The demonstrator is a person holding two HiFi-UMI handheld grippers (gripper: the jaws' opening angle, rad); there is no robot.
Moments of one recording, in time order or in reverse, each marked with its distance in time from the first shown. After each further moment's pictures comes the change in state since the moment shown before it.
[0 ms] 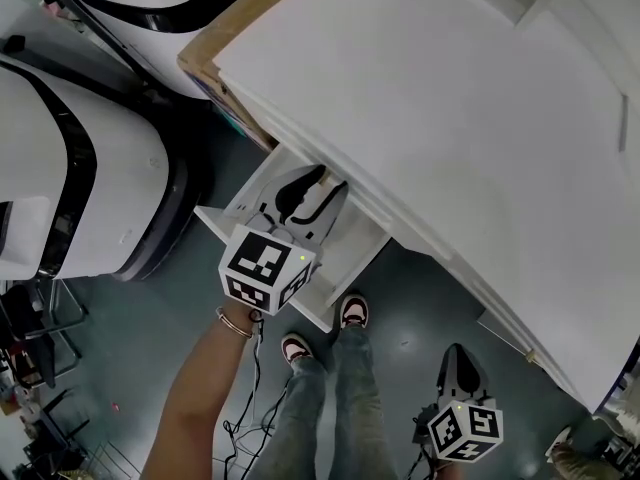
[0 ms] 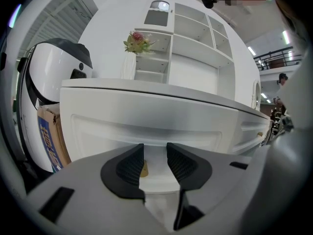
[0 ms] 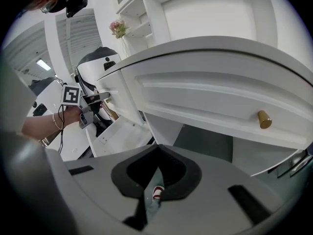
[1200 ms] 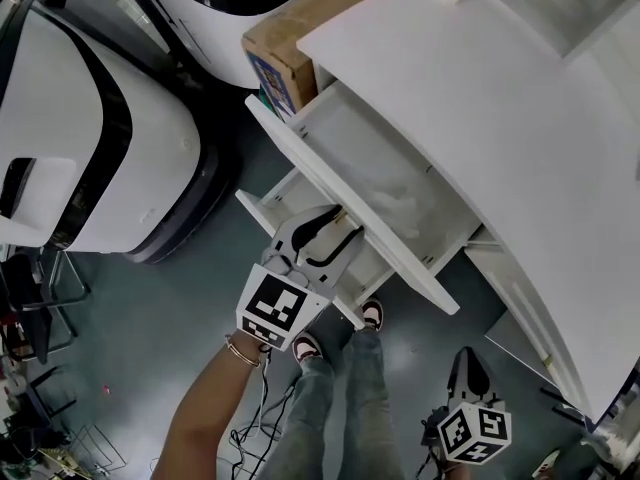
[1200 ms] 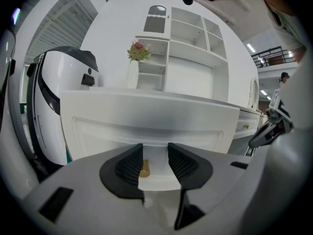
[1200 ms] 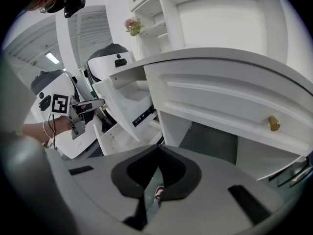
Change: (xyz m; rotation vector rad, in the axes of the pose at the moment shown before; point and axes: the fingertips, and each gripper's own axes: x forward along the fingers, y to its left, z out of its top) left arm -0.092 -0.005 -0.033 0.024 0.017 0.013; right arm -0.004 0.046 -0.008 -0.080 -0.007 0.032
